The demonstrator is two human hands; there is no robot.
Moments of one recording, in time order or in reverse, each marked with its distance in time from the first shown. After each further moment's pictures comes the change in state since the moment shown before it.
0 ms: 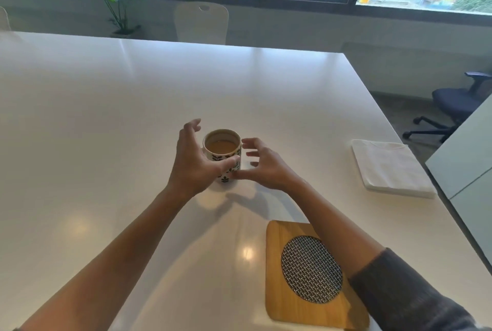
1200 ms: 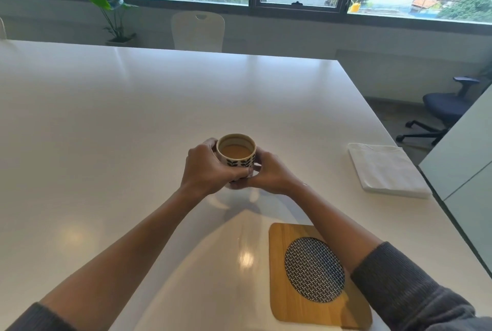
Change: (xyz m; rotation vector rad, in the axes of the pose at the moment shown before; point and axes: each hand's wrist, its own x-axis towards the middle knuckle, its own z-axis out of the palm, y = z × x) left_hand 0.005 0.006 0.013 0.082 -0.011 0.051; right_hand 0.007 0.018 0.005 0.115 0.020 -0.149
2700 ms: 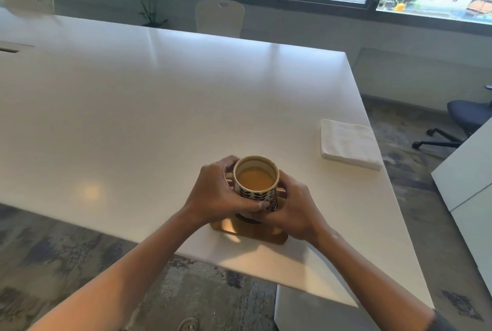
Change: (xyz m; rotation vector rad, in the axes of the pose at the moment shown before) left_hand -0.186 0.092 0.049 -0.196 -0.134 0.137; right_hand -0.228 0.010 -0.059 -0.043 0.063 -0.153
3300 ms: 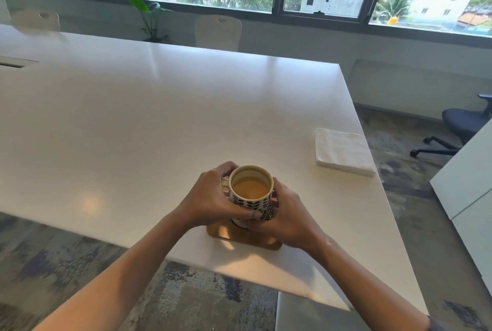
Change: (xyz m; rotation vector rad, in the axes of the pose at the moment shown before) left_hand 0.005 -0.001 -0.010 -0.007 -0.154 0.001; right_hand -0.004 -0.007 0.000 -0.095 -0.039 0.040
